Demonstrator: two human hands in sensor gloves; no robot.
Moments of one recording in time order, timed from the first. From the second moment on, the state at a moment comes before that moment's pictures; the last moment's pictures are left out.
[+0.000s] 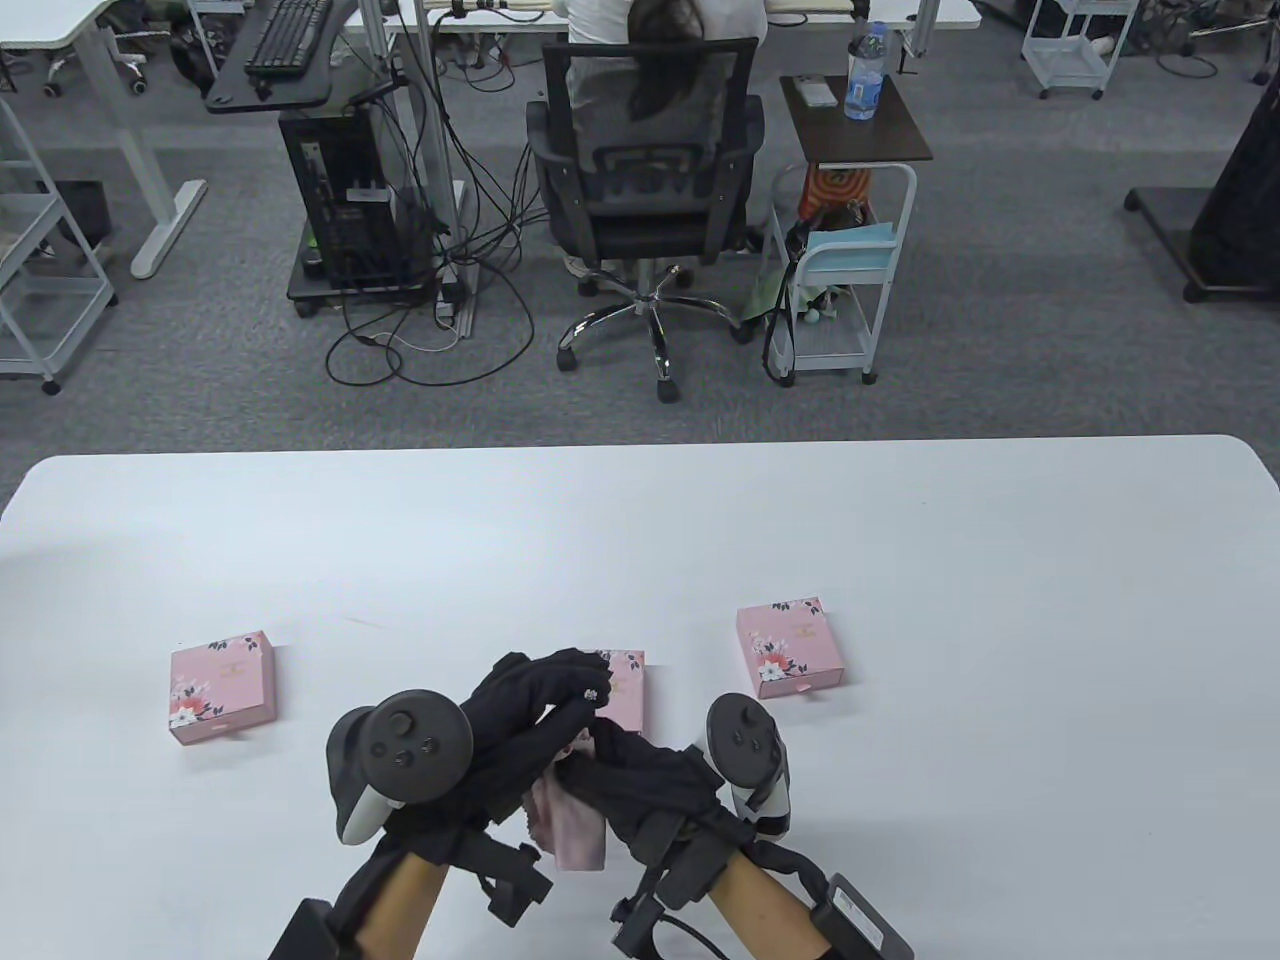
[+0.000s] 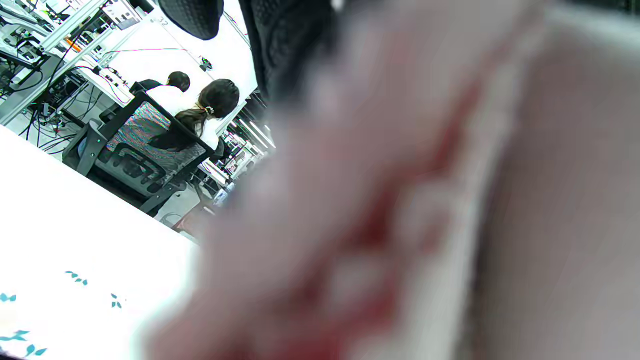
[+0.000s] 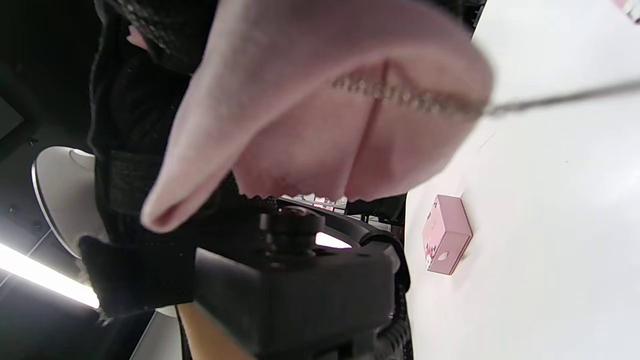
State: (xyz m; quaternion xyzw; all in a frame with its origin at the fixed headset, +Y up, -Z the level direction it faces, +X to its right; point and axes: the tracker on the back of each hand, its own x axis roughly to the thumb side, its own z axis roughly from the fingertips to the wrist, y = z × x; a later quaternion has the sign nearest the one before) left_hand -0.173 -0.614 -0.309 0.08 -0.23 0.39 0.89; right_hand 0.009 -0.688 -0.322 0.31 0.14 0.67 0.67
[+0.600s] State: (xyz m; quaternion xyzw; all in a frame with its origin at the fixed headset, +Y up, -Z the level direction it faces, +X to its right) left_hand -0.185 -0.609 -0.310 0.10 -0.21 0.41 0.88; right_hand 0.013 -0.689 -0.325 0.29 0.10 0.75 0.58
